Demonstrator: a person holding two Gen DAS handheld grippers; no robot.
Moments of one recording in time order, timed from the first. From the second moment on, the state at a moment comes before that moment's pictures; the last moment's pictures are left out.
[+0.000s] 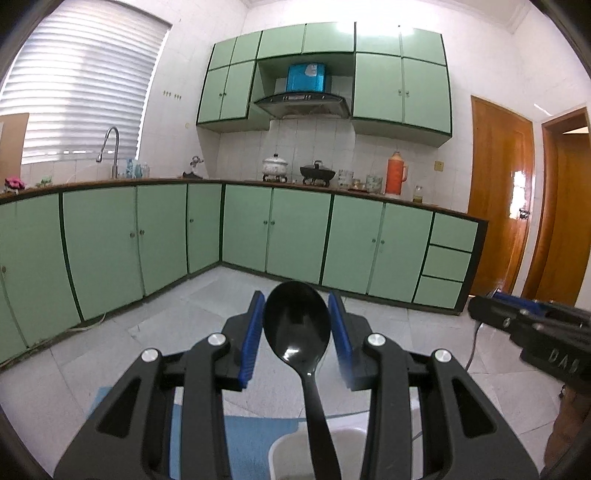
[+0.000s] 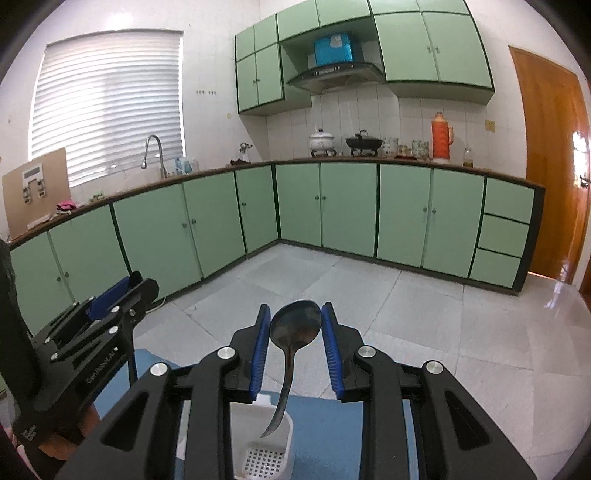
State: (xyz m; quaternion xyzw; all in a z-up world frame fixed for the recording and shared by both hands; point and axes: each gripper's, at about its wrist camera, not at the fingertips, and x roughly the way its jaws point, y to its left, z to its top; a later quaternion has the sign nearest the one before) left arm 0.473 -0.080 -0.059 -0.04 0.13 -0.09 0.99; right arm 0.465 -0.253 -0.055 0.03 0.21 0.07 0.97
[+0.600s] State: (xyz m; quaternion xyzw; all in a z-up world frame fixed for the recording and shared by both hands) left arm 0.469 -0.065 -0.102 -0.02 0.19 -0.08 0.98; right arm 0.462 -0.239 -0.110 0.04 0.27 0.10 0.96
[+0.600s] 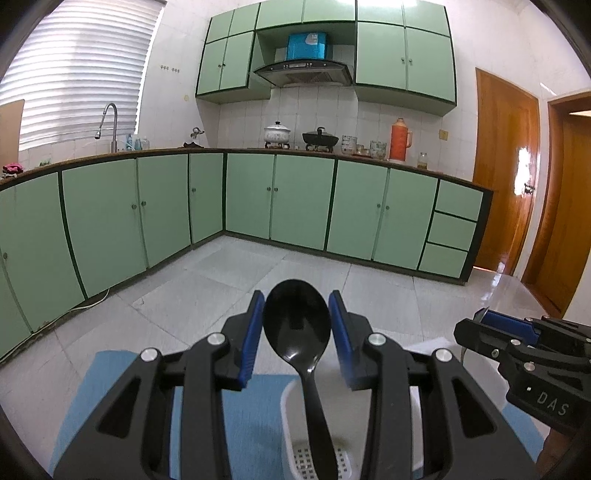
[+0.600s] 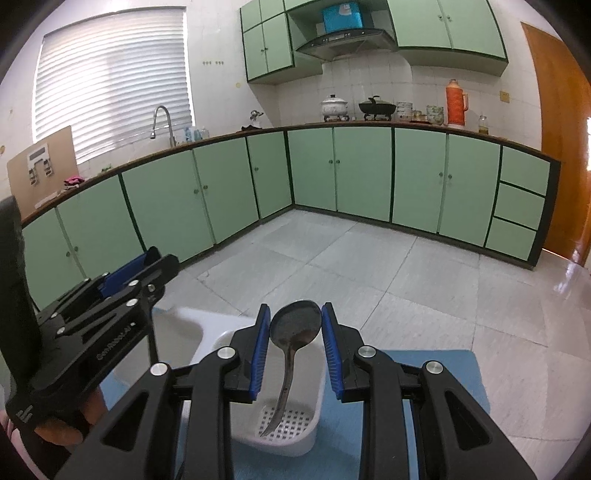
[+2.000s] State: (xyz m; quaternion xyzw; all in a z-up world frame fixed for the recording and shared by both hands) left arm 0.346 0.009 -0.185 -0.02 0.40 -0.02 0.92; right arm 0.301 -0.289 -0.156 0.07 0.33 0.04 0.94
